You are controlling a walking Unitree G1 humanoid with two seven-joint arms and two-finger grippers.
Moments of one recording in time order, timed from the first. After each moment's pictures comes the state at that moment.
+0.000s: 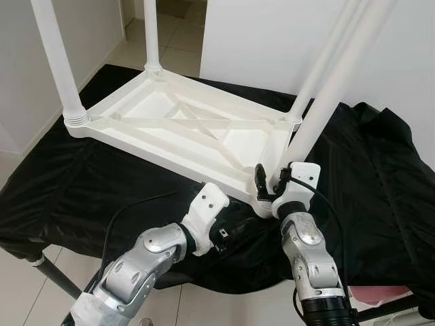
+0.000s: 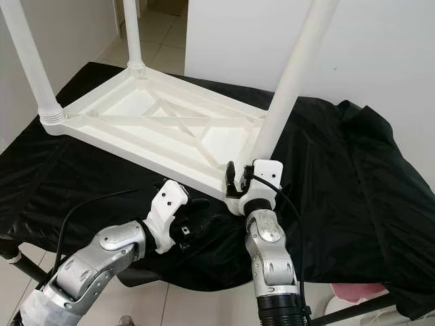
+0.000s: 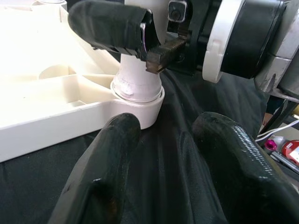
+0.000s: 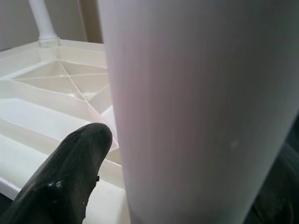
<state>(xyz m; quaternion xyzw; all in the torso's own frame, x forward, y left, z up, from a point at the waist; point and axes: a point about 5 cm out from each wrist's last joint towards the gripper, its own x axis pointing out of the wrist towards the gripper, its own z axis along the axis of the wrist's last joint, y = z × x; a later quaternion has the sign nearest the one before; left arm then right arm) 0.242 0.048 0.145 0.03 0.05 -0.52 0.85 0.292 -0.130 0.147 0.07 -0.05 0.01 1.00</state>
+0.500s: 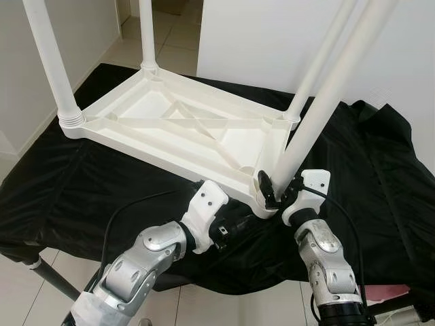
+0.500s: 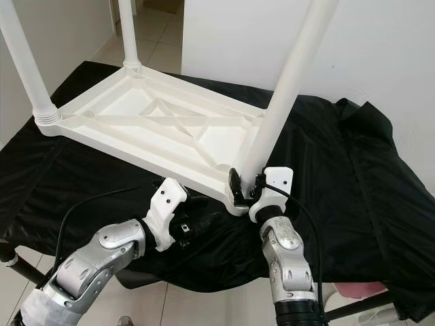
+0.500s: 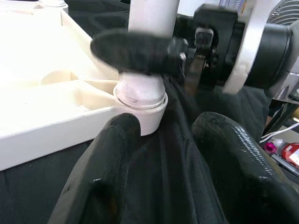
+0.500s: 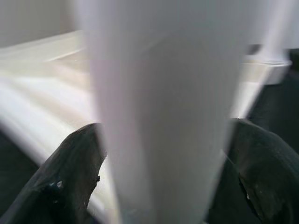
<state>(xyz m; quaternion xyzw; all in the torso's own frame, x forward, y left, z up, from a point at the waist) 0.244 0.049 0.148 0.03 0.05 -0.52 0.85 0.288 -0.150 0.131 0.04 -0.05 0.14 0.99</state>
